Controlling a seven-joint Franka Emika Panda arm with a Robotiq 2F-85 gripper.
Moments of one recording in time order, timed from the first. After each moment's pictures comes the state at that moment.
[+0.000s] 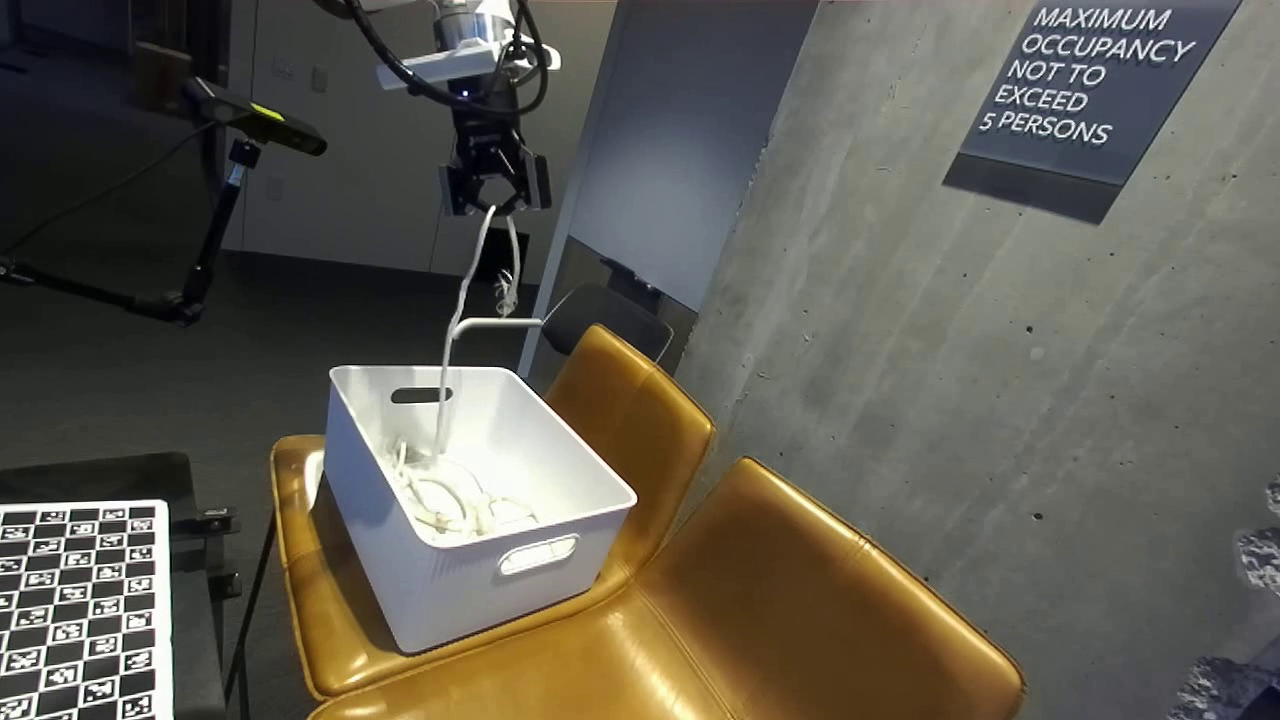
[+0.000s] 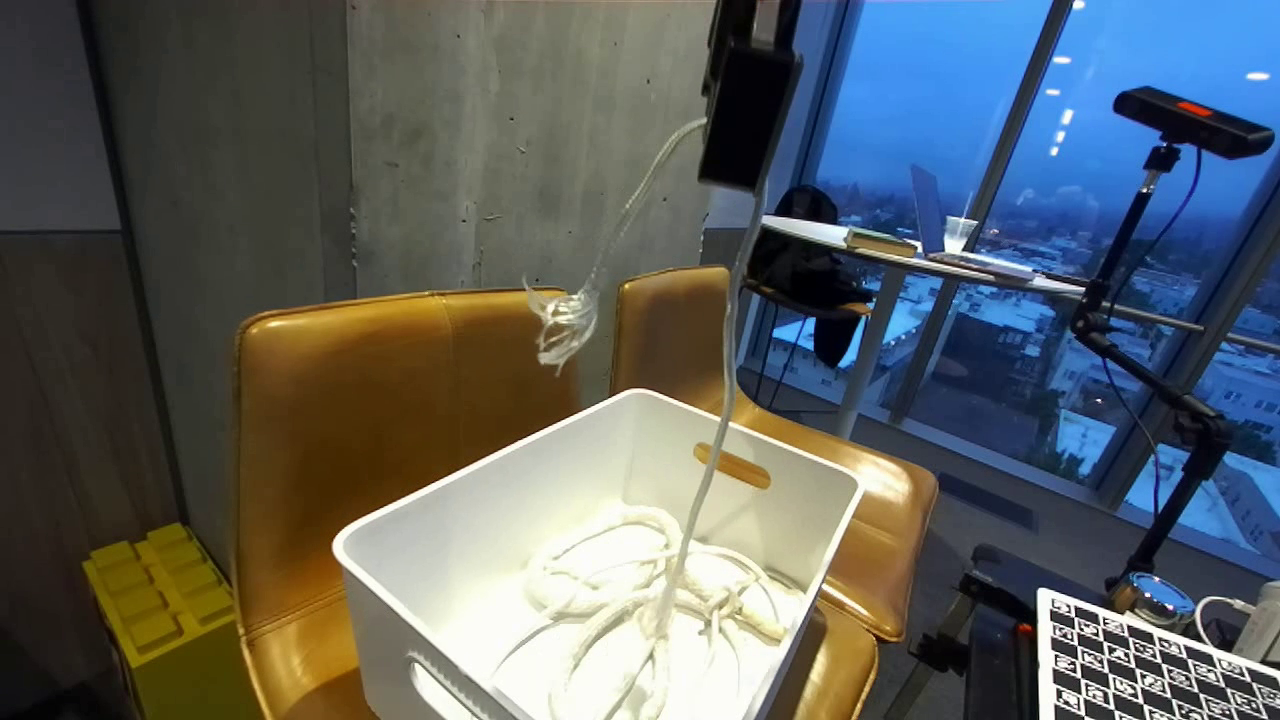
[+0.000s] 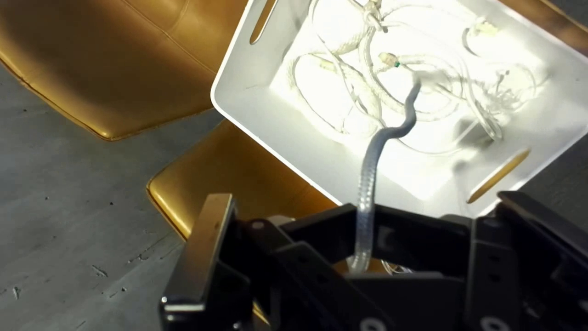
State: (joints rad) arm 0.25 0.14 0.18 -1.78 -0.48 1.95 0.01
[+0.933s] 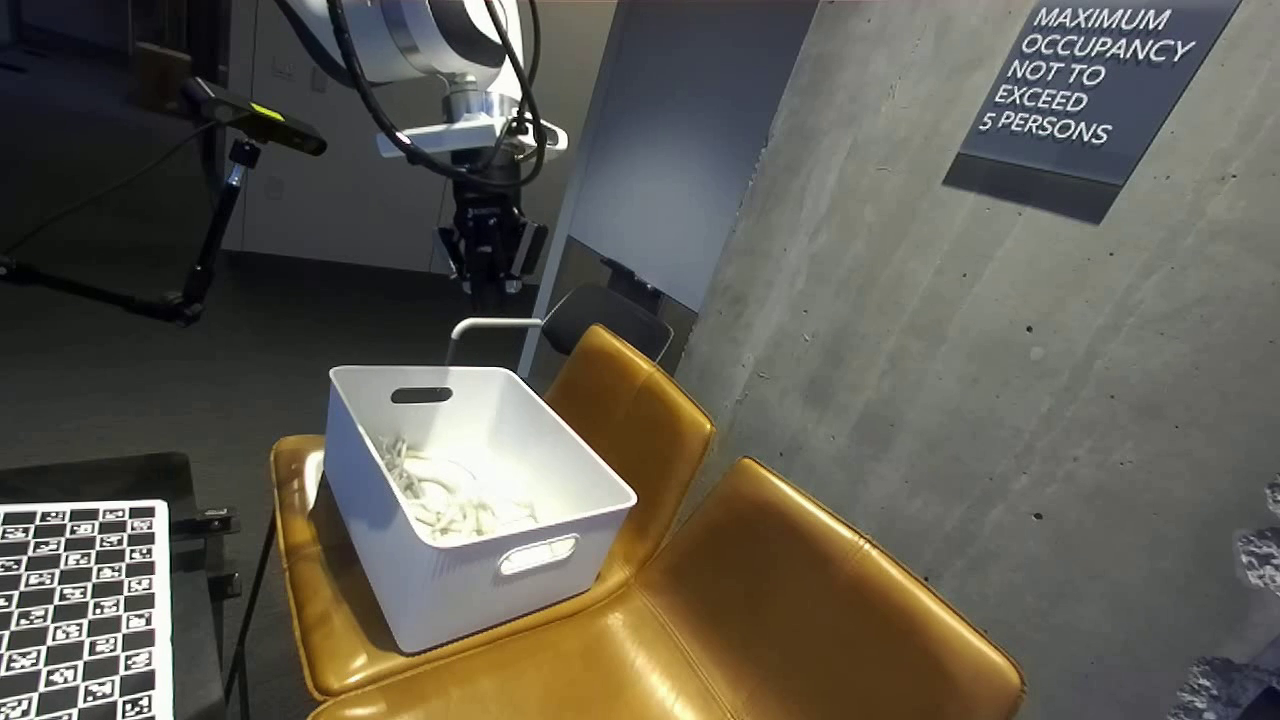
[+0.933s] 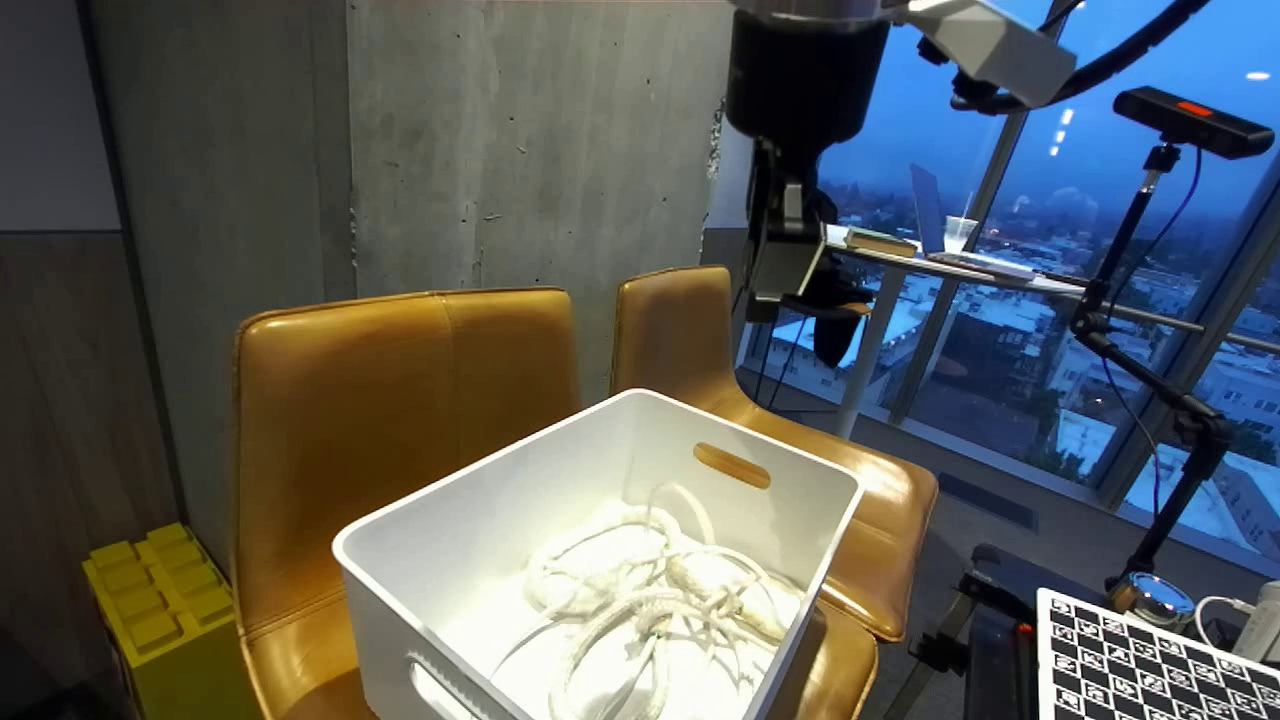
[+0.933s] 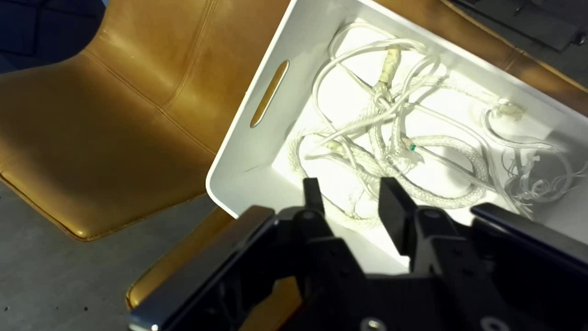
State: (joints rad) arm 0.21 0.17 0.15 -1.89 -0.50 1.96 0.02
